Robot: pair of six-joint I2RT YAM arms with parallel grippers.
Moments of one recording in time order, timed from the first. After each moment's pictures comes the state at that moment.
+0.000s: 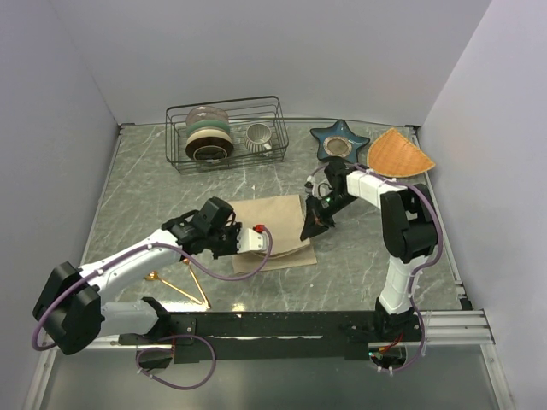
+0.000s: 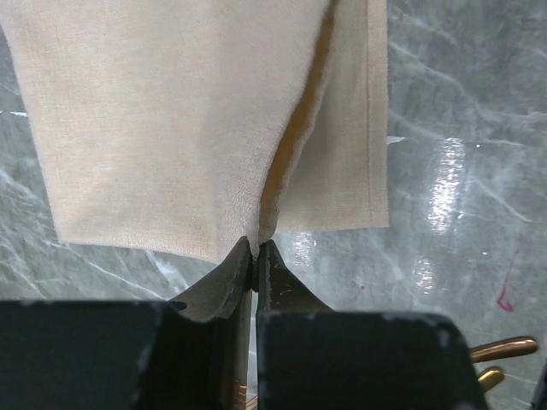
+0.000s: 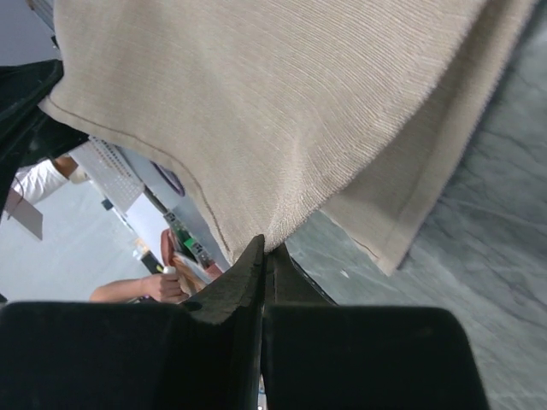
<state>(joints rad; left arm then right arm) -0.71 1.22 0.77 -0.50 0.25 0.82 0.29 1.90 1.24 -0.88 -0.82 0.15</state>
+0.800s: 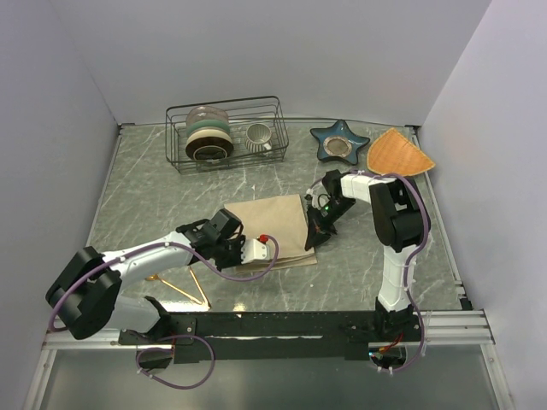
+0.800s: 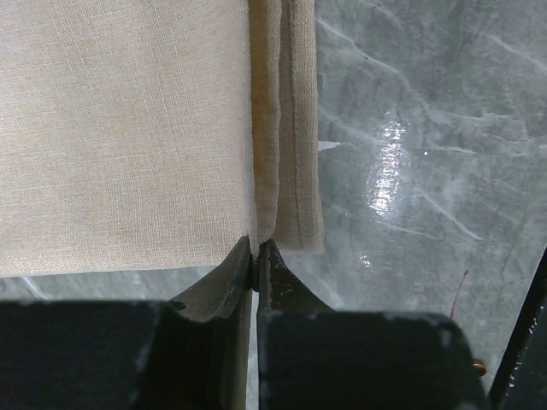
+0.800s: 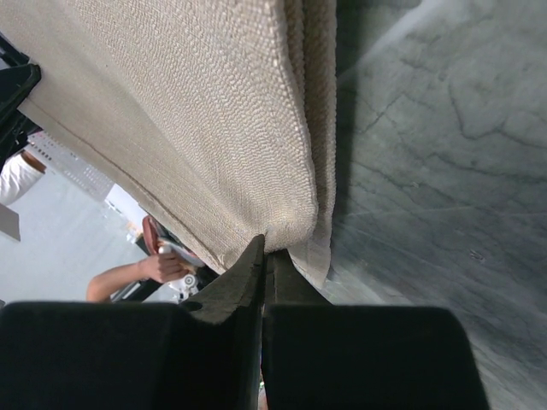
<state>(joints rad) -0.75 1.33 0.69 -0.43 0.27 0.72 0.29 2.03 1.24 -0.92 -0.74 0.07</state>
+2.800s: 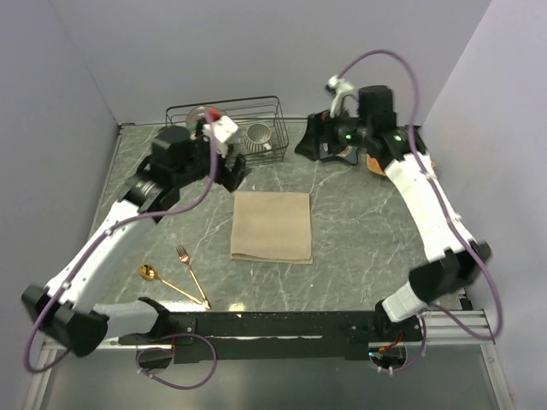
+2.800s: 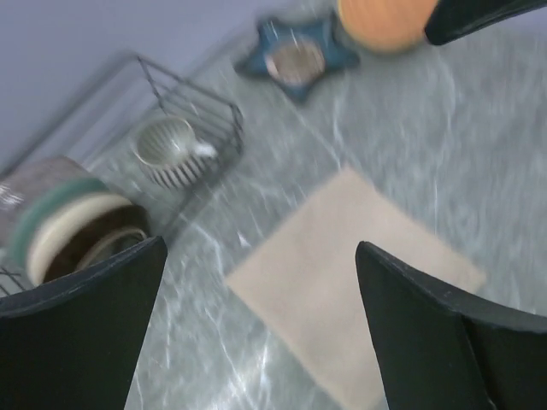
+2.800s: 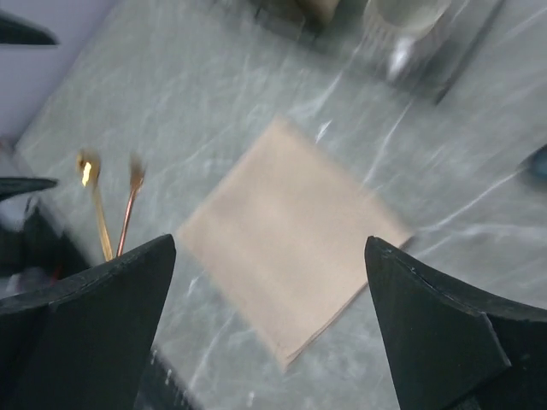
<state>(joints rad) -0.51 1.27 1.35 -0.46 0.28 0.25 0.32 1.61 1.77 -0.81 -0.55 0.03</state>
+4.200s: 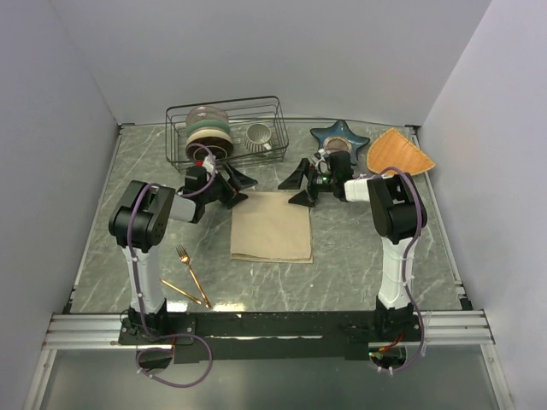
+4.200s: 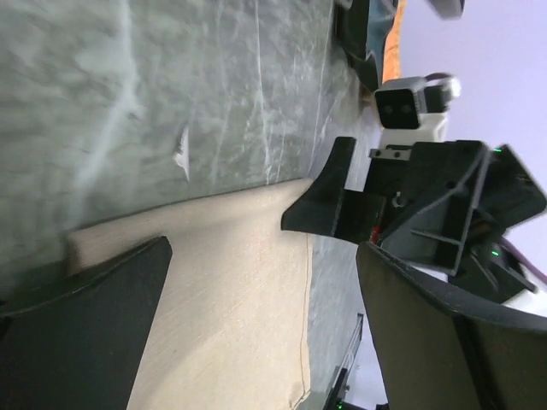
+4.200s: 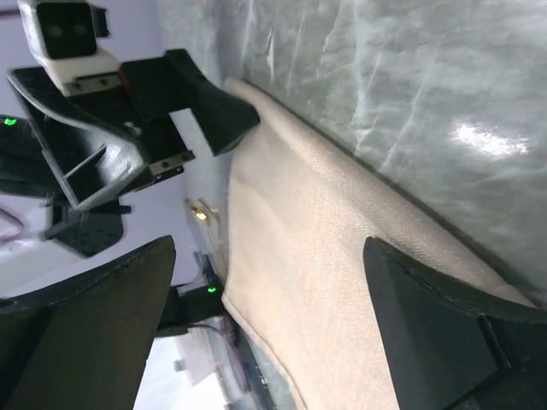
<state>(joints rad) -0.26 2.03 0.91 0.74 0.56 -1.07 0.23 2.11 1.18 0.27 -0.88 0.86</state>
